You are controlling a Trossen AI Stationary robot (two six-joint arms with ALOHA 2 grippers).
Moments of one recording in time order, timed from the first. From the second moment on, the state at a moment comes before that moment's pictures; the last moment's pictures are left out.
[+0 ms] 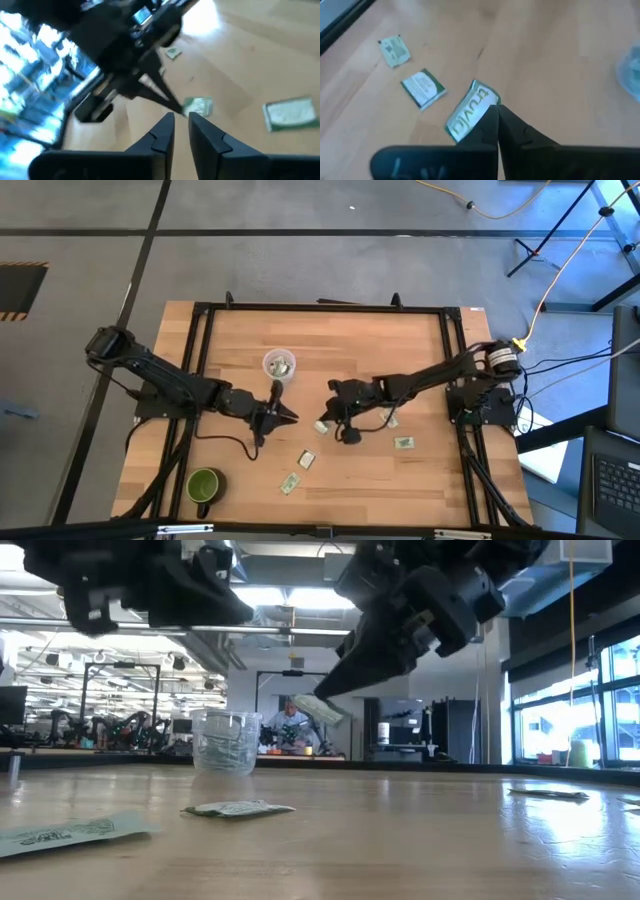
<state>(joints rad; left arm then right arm) -0.32 1.24 0.52 0.34 -0.25 0.56 0.12 1.76 0.97 0.15 -0.12 -0.11</state>
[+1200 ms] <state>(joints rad) -0.40 1.51 0.52 0.68 -0.60 1.29 0.06 1.72 0.97 0.28 -0.21 0.05</state>
